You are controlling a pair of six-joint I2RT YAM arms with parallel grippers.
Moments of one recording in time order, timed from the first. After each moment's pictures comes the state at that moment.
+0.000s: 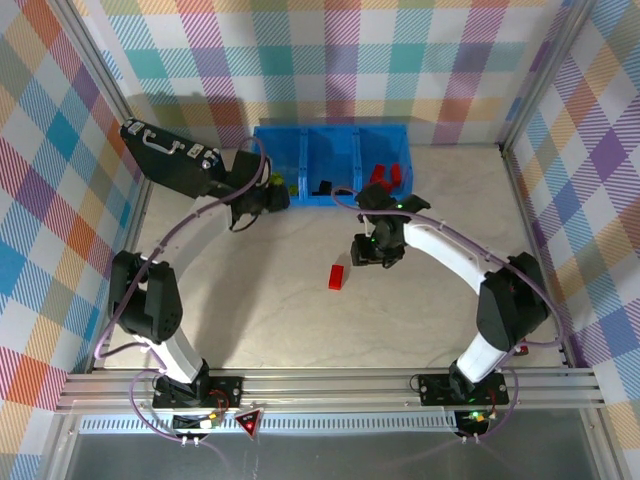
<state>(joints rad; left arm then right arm) -0.37 1.66 1.35 -0.54 0.06 -0.44 0.63 1.66 1.34 -1.00 -0.11 0.47</state>
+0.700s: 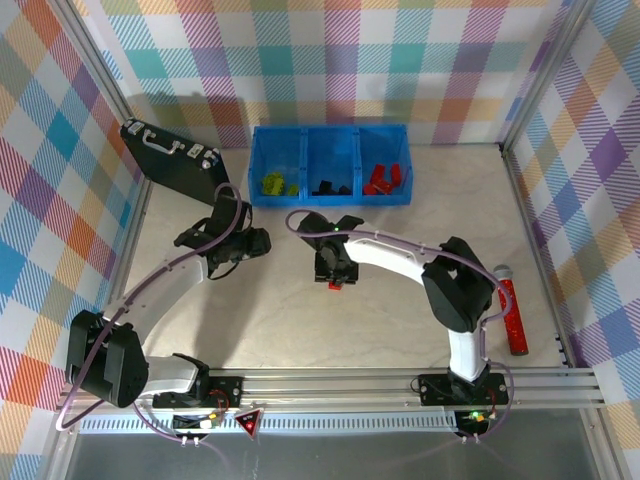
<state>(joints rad) -0.38 1.30 0.96 -0.58 0.01 -0.52 0.88 1.93 1.47 -0.94 0.09 0.92</state>
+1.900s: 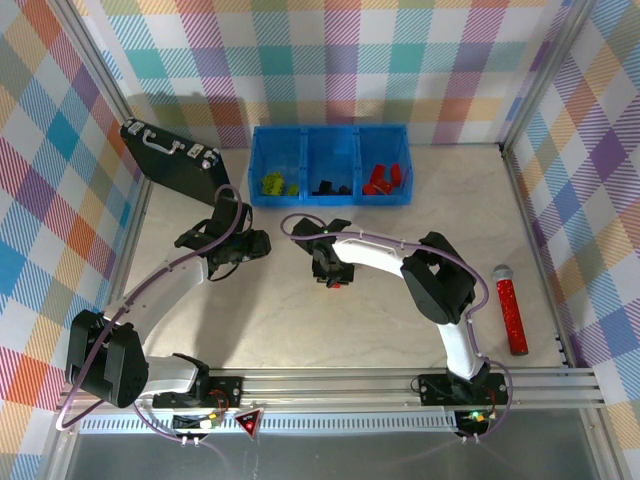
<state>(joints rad) -0.38 1.30 0.95 -0.58 0.01 -0.53 0.89 2.04 1.51 -0.93 0.16 0.96</state>
